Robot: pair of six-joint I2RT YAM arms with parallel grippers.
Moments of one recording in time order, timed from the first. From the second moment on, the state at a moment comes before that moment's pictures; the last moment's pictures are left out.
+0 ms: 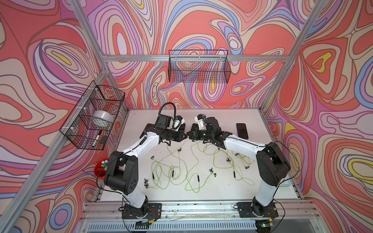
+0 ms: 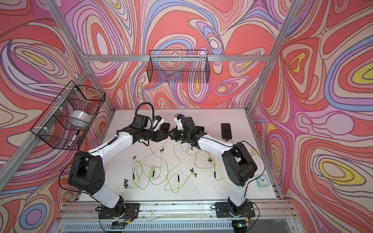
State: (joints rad) left arm -0.32 1.64 1.19 -0.41 0.64 -0.13; right arm 0.61 1.81 1.25 0.06 -0.41 0.64
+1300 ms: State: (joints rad) left arm -0.35 1.65 1.14 -0.28 0.70 -0.19; right arm 0.52 1.69 1.08 0.26 -0.54 0.75
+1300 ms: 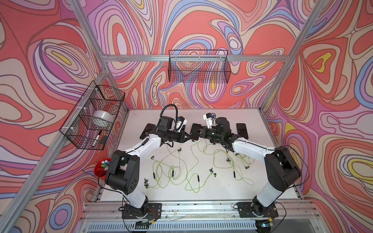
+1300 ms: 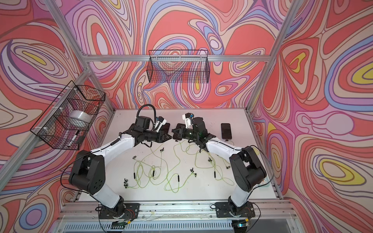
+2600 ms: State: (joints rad) left arm -0.30 1.64 1.39 -0.45 0.57 -0.18; right arm 0.61 1.50 0.86 0.31 -0.49 0.64
